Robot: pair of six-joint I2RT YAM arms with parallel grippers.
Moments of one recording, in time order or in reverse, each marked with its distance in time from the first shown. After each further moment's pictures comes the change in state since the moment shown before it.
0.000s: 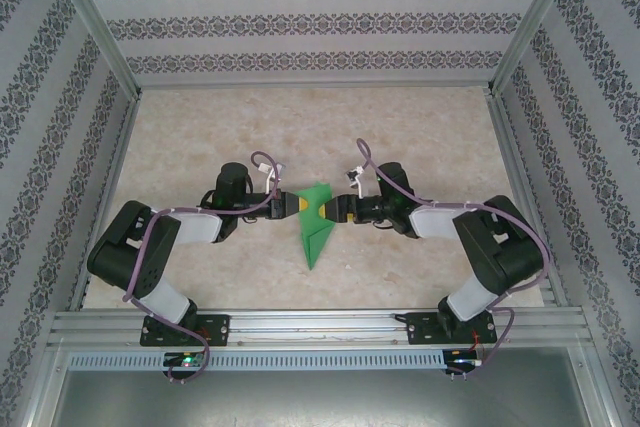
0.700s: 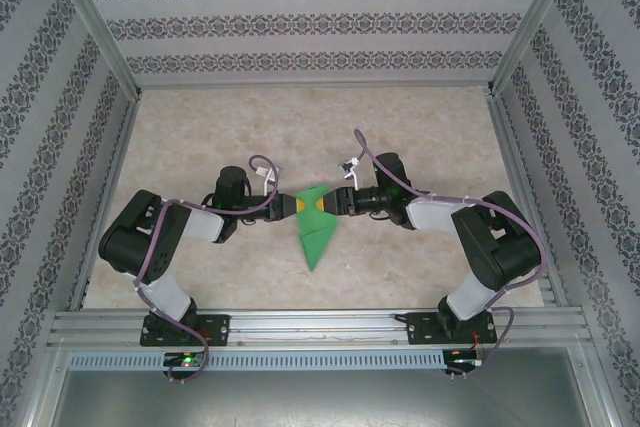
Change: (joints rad) left arm 0.032 0.103 -0.022 0.108 0.008 -0.034; right arm -0.012 0.010 0.084 -0.039 -0.061 -0.033
